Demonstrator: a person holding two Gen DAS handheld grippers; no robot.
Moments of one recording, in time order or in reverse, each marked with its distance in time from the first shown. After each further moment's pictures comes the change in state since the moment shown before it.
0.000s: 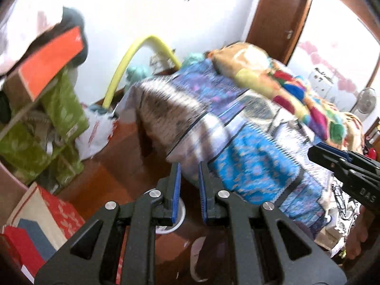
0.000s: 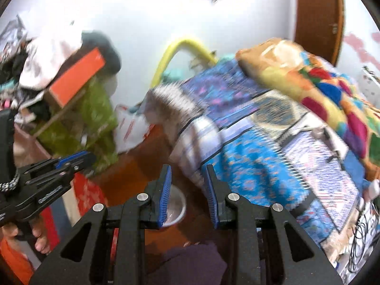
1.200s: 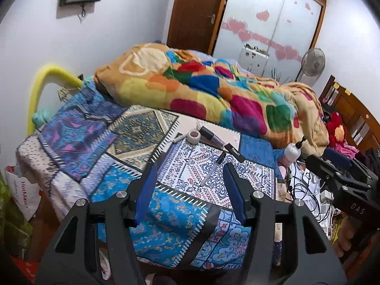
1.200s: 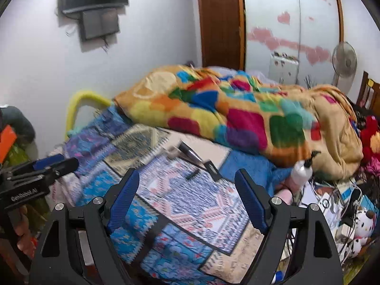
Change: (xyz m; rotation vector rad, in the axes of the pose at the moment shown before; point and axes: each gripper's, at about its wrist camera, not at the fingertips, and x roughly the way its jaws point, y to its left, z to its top) left arm 0.122 -0.294 0.058 0.293 0.014 -0.298; right arm -0.076 -0.261 -0.032 0.289 -0.202 -0.390
